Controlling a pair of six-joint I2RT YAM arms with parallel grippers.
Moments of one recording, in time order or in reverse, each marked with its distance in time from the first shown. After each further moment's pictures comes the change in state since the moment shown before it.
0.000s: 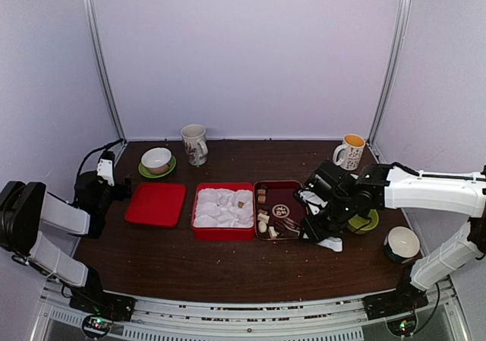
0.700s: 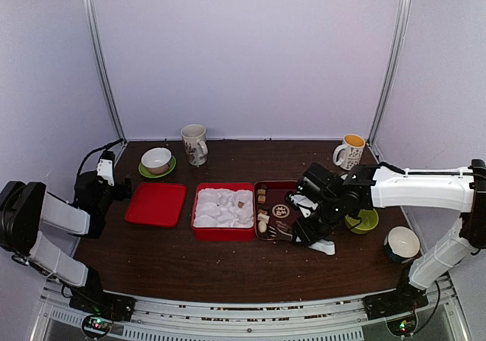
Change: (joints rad) left arm 0.000 0.000 0.000 0.000 0.000 0.000; right arm 0.018 0.090 0.040 0.013 -0.033 -0.003
